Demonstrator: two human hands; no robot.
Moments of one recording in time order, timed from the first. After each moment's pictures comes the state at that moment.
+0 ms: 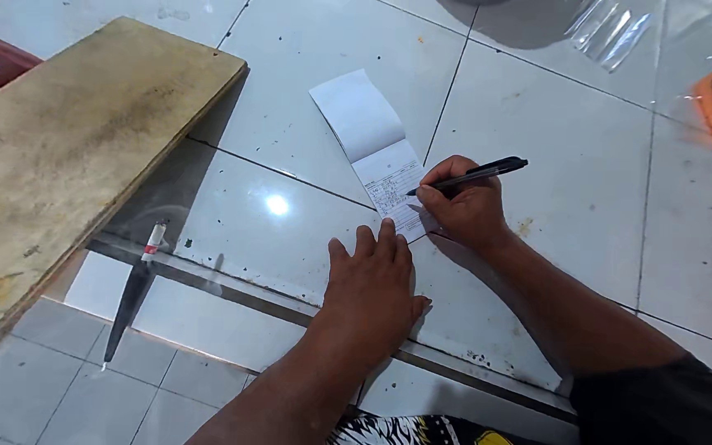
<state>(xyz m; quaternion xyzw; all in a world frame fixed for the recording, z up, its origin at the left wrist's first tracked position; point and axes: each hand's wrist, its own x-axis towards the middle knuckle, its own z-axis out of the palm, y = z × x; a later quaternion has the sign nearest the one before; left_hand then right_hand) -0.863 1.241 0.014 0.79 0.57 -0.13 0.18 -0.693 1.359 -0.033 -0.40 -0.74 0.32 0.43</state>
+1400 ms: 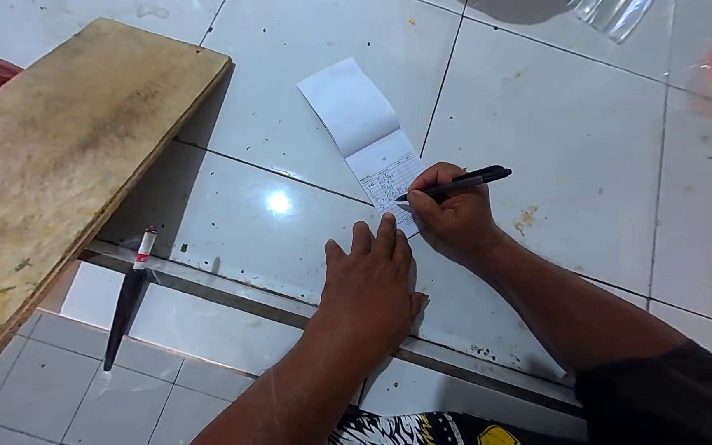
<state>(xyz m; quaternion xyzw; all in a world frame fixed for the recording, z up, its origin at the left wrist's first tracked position) -0.863 1.241 0.011 0.80 0.57 -0.13 0.18 -0.695 1.350 -0.050 -0.37 -0.75 0.34 0.43</state>
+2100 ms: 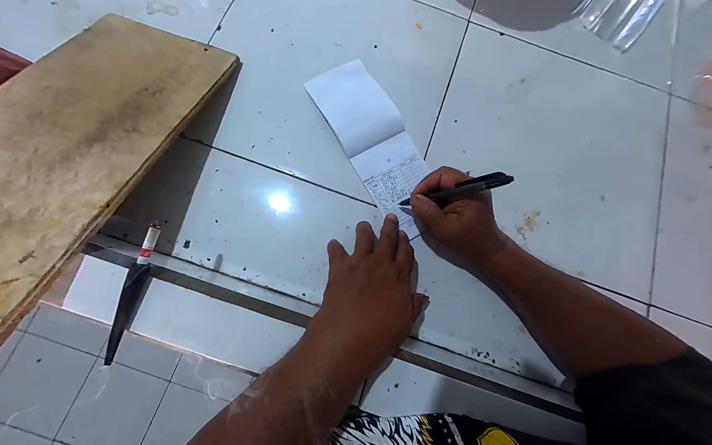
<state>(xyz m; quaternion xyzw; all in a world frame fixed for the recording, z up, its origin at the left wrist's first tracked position) -0.864 1.241 0.012 0.80 0.57 -0.12 0.18 -0.695 1.347 -0.047 -0.38 -0.76 0.35 0.41</state>
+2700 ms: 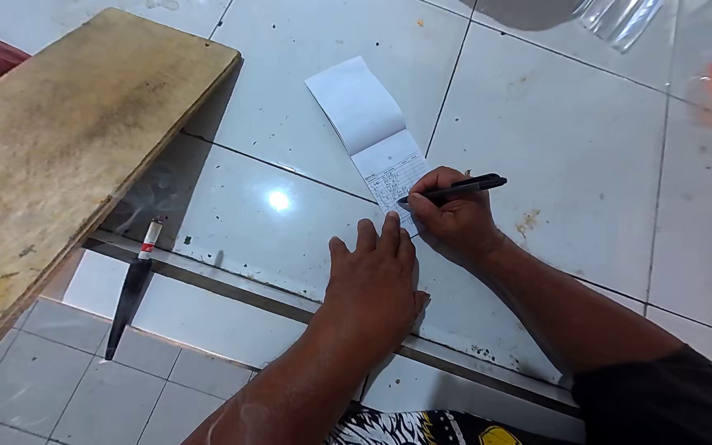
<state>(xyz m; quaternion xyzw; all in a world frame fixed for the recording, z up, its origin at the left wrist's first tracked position) -0.863 1.242 0.013 0.79 0.56 -0.13 0.18 -0.697 1.346 -0.049 -0.38 -0.77 0.33 0.40</state>
